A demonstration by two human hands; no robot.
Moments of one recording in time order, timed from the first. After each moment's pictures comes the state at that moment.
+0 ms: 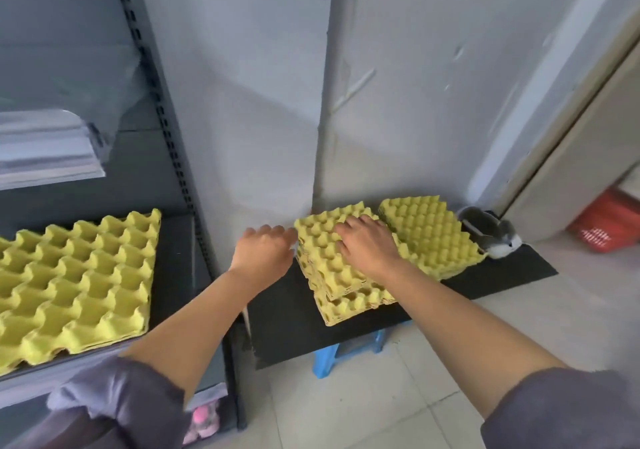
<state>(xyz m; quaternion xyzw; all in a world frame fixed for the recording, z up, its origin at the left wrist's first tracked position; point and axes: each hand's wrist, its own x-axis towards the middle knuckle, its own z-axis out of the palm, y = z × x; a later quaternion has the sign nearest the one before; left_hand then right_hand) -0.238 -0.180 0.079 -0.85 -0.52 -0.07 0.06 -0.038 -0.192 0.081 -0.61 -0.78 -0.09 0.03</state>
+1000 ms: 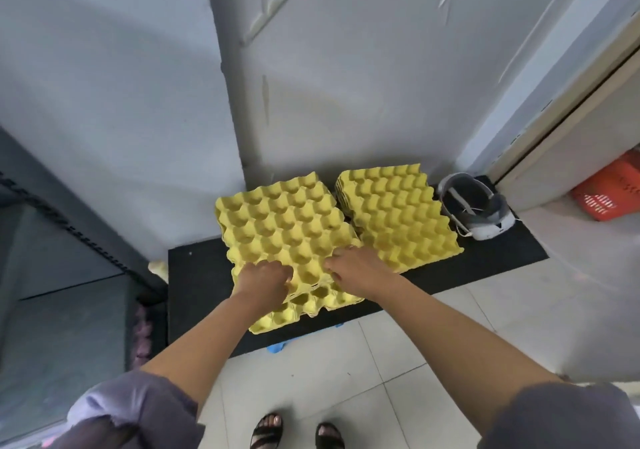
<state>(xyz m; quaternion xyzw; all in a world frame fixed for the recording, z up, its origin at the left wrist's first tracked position) -0.030 -0.083 -0.063 -0.83 -0.52 0.13 -0.12 0.164 -0.089 -0.047 -0.53 -0.83 0.09 -0.13</state>
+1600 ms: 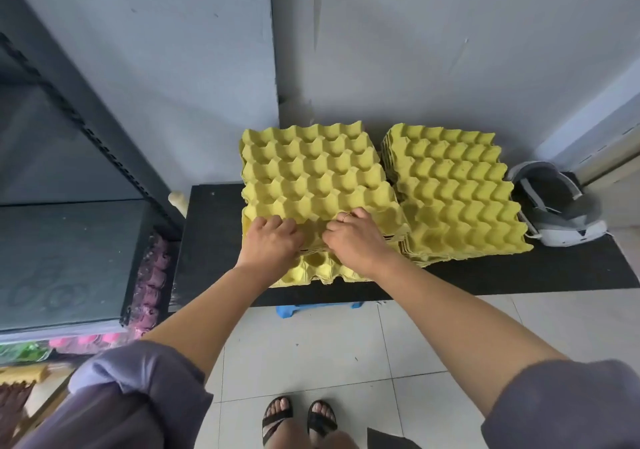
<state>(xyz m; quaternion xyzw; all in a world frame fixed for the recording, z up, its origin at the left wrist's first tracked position) -0.029 -0.099 -0.166 -0.84 -0.55 0.02 0.07 0.147 -0.071 -0.150 -0.42 -0.91 -0.02 -0.08</state>
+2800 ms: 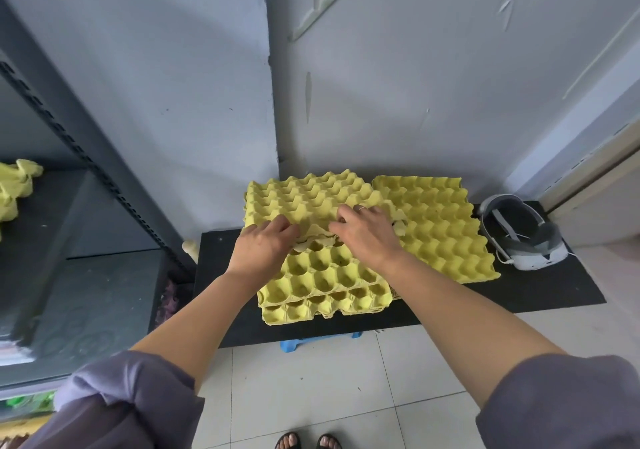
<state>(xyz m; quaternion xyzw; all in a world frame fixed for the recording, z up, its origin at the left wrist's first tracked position) -0.057 -0.074 -0.066 -0.82 -0.53 -0.21 0.07 0.148 -0.055 -0.024 -0.49 -0.87 -0.06 0.01</state>
